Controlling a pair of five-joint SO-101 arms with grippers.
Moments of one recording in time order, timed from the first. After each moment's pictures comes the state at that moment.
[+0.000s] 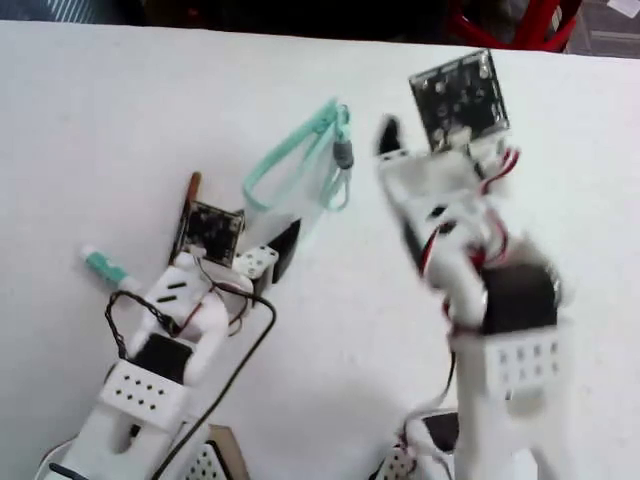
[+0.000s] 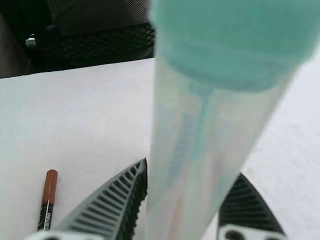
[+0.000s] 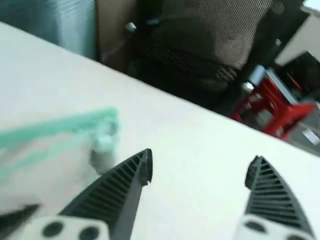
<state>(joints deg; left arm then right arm) 16.3 -63.6 80.9 14.7 0.5 -9.3 -38.2 7.7 65.5 18.1</state>
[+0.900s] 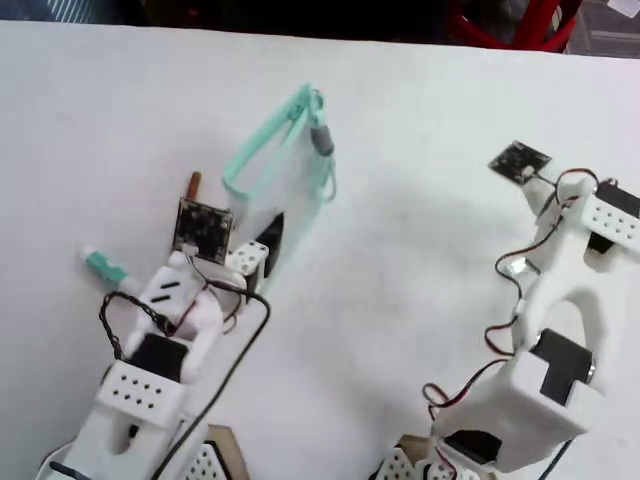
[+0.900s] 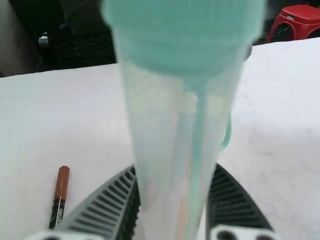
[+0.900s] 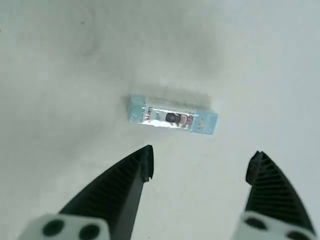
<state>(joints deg) 13.9 -63.6 81.2 14.5 0.5 28.2 9.3 7.7 69.1 71.2</state>
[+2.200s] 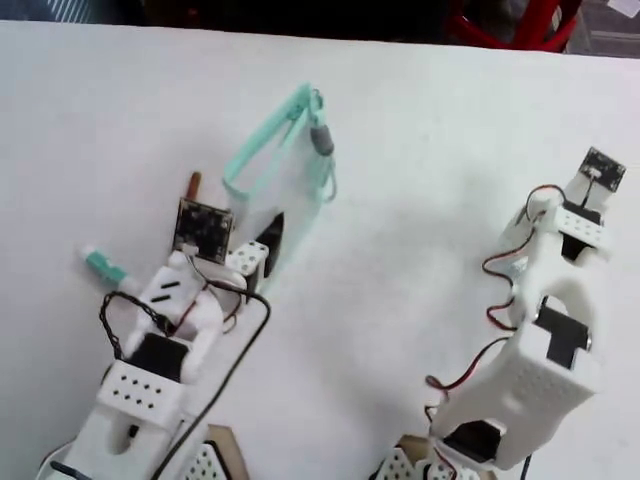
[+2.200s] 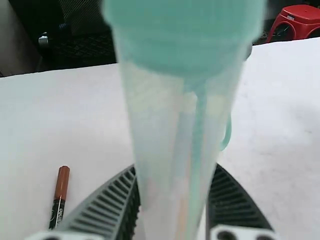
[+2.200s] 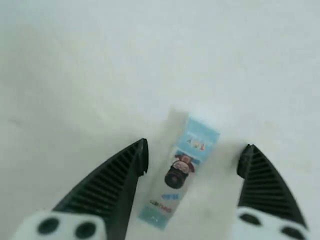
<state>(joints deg) 13.8 -63.6 81.2 14.5 0.5 24.8 19.8 15.0 46.1 -6.5</state>
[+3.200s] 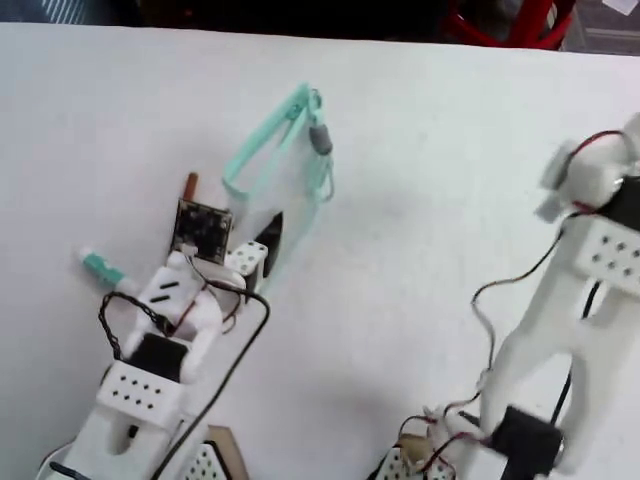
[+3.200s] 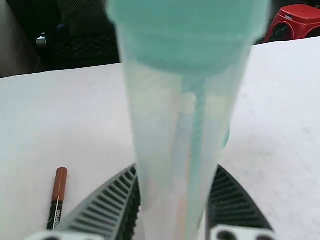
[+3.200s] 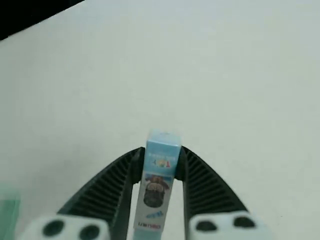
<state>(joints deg) 13.8 -63.6 81.2 14.5 0.5 18.4 -20.4 -3.8 81.0 0.9</state>
